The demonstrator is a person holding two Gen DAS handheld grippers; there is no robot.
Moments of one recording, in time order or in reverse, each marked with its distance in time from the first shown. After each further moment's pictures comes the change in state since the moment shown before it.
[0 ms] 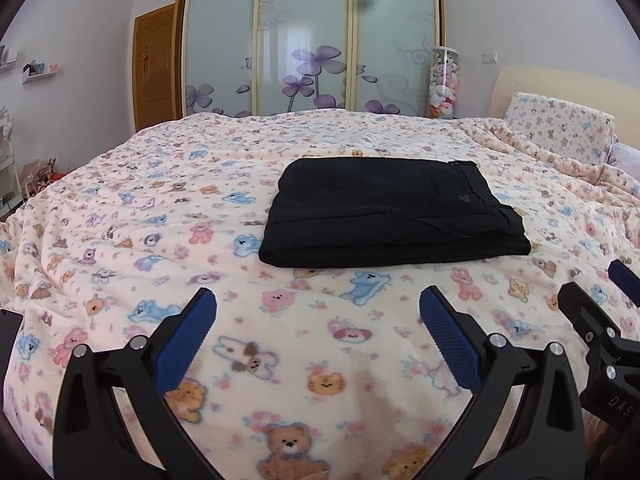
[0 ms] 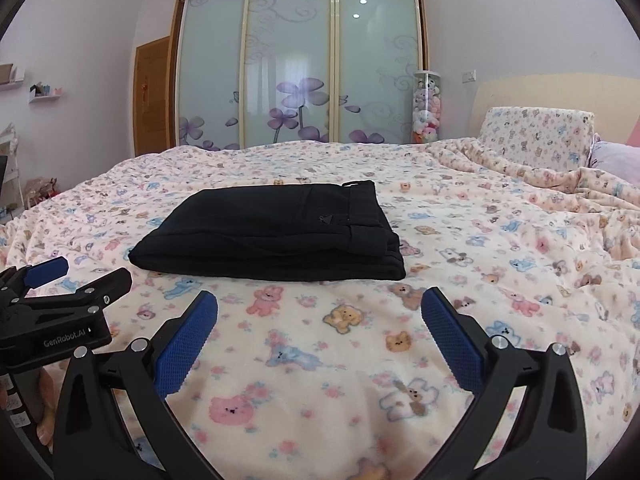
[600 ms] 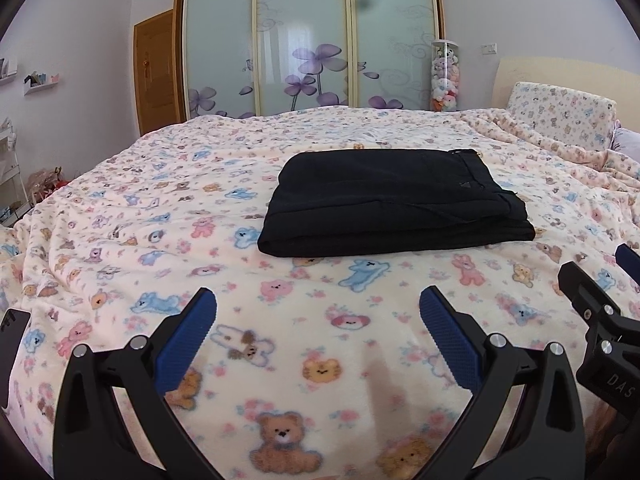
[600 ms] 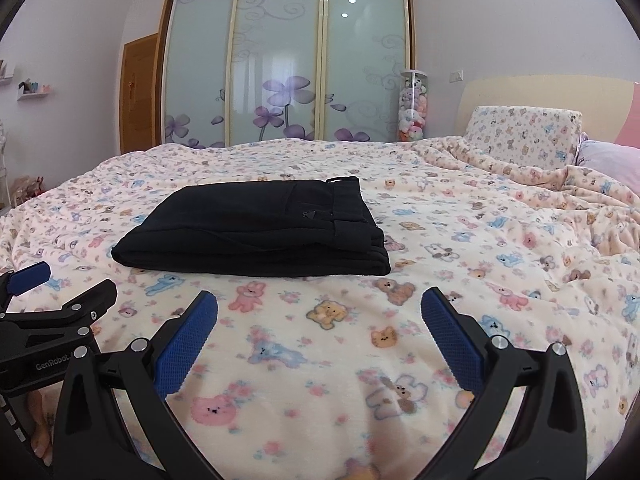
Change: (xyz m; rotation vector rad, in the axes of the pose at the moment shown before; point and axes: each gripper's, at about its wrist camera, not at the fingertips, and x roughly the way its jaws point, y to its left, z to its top) left arm -0.002 -0.009 -0.009 0.027 0.003 0.040; right arm 0.005 -0.006 -0.005 0.014 0.008 -0.043
